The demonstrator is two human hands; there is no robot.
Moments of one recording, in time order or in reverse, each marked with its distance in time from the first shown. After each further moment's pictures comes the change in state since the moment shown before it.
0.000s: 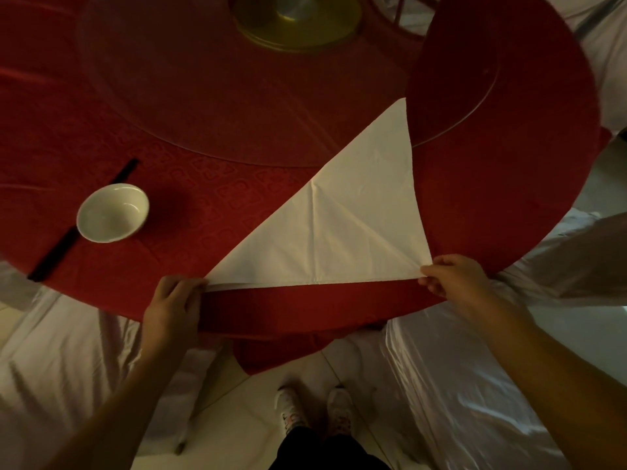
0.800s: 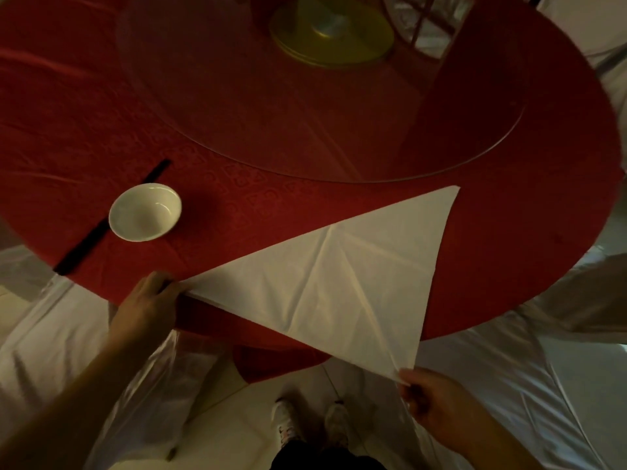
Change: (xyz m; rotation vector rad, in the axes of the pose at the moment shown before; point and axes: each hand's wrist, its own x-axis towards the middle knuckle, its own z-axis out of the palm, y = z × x) left_hand 0.023 -0.060 -0.045 0.208 -0.212 -0.170; right_hand -0.108 0.070 0.054 0.303 -0.277 0.573
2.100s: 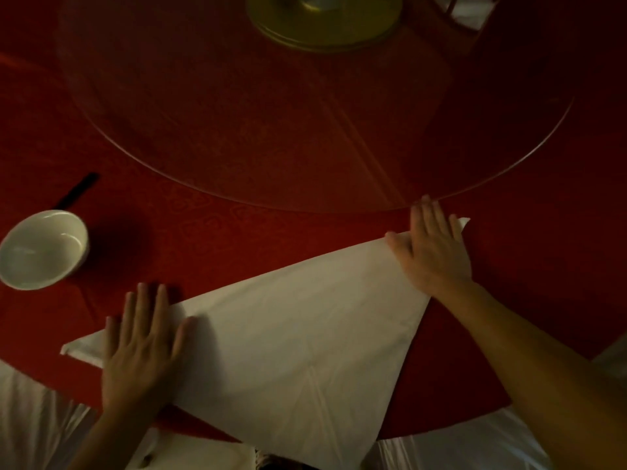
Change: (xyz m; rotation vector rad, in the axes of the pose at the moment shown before) left_hand 0.022 0.107 0.078 0.159 -0.083 -0.186; right_hand 0.139 -0.286 0.015 -1.620 0.570 -1.152
